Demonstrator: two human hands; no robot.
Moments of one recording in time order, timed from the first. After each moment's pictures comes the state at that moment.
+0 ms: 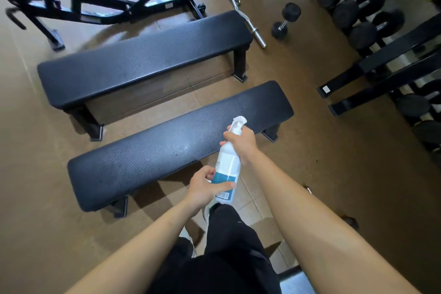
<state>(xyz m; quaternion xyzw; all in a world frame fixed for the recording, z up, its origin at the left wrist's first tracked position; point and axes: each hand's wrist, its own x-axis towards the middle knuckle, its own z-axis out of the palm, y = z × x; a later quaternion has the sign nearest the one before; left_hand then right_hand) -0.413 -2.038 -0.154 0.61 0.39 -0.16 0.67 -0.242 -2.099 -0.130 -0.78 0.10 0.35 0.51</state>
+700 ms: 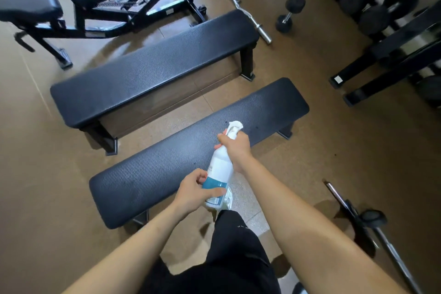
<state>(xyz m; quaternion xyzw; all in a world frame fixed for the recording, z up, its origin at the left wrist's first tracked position) -0.436 -1.934 -0.173 0.67 0.36 -0.18 0.62 -0.275 -2.015 -0.151 -0.74 0.14 0.31 0.58</state>
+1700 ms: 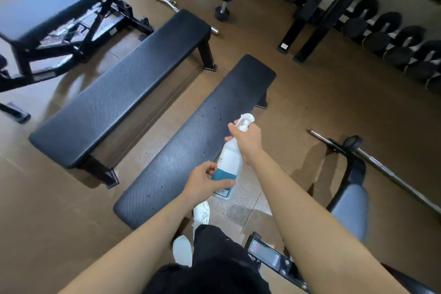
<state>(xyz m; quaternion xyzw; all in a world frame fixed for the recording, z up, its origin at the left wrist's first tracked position) -0.522 -1.828 -0.136 0.74 0.15 -0.30 0.59 -0.412 -1.974 -0.110 -0.72 0.28 0.10 0.63</state>
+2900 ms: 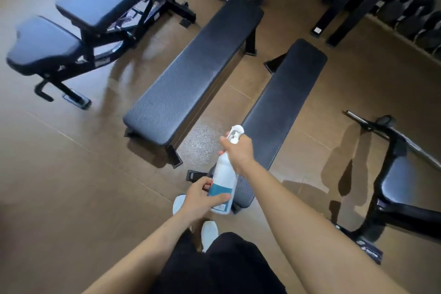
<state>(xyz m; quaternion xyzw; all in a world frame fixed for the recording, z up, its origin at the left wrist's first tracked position) -0.668 -1.384 -0.167 0.71 0.17 -0.35 0.59 -0.550 -1.520 -0.139 -0.72 0.31 0.15 0.60</state>
